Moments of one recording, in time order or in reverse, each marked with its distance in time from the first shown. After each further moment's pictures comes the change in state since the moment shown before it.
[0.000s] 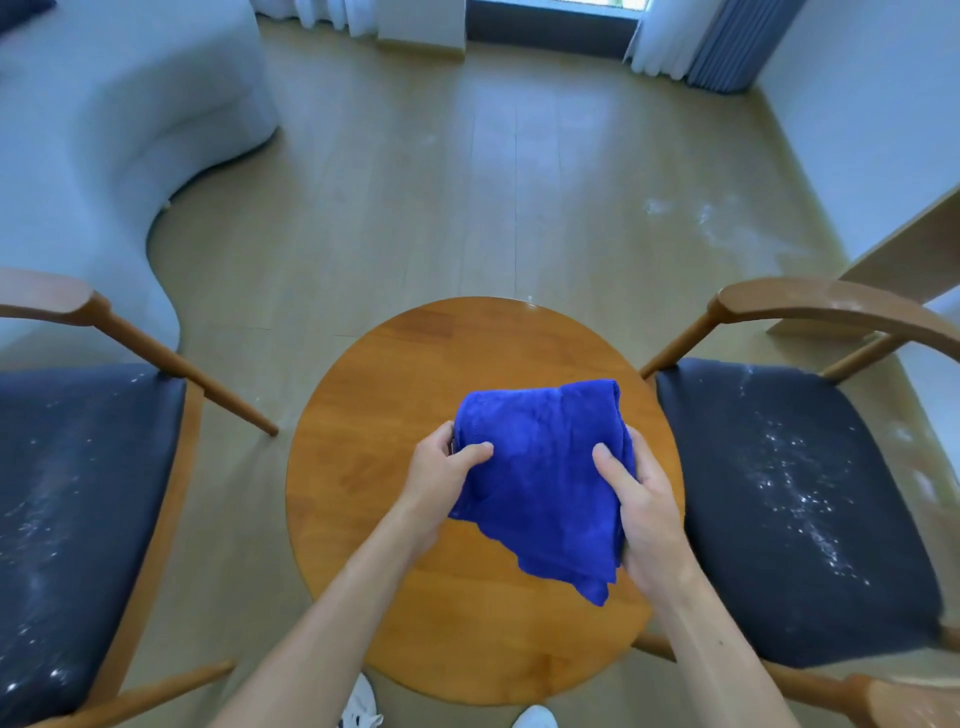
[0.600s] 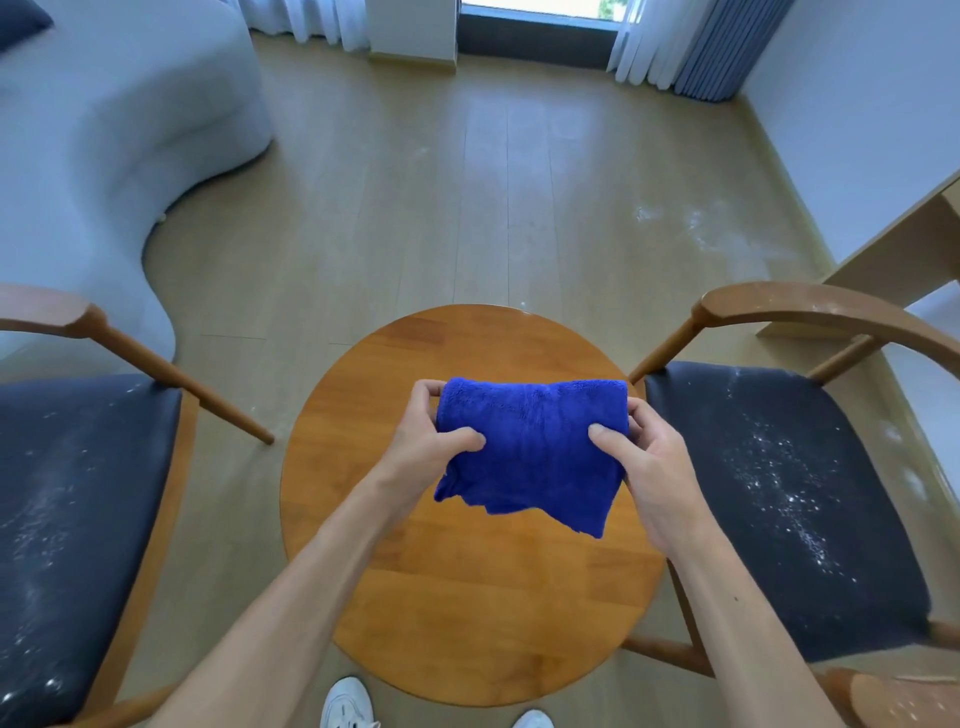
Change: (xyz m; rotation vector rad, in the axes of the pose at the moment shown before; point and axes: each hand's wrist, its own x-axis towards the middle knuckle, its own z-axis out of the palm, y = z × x) left_hand -0.001 0.041 -0.005 0.039 -0.129 0.148; right_hand 0.017 -0.038 -0.016 -0.265 -0.028 -0.086
